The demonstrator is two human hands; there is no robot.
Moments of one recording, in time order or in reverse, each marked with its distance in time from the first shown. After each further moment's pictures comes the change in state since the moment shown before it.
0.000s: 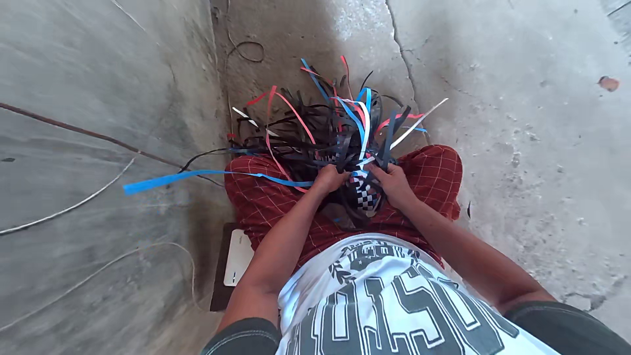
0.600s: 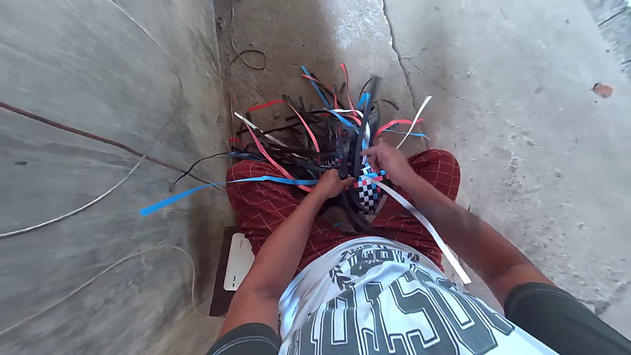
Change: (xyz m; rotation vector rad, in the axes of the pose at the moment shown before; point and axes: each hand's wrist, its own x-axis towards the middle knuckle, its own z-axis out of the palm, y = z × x) left_hand -0.004 -0.001 -0.003 0.021 -0.055 0.177; right_hand 0.053 -0.012 -0.029 -0.225 -0.216 -0.305
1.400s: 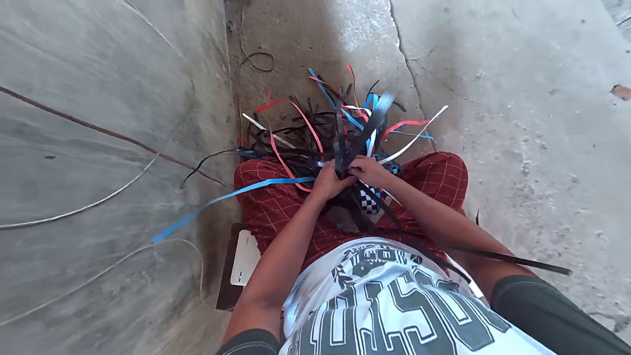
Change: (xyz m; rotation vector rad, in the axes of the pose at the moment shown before) left_hand -0.013 -0.008 -0.008 0.056 0.267 0.054; right_hand 0.033 0.015 0.043 -0.493 -0.226 -0.373
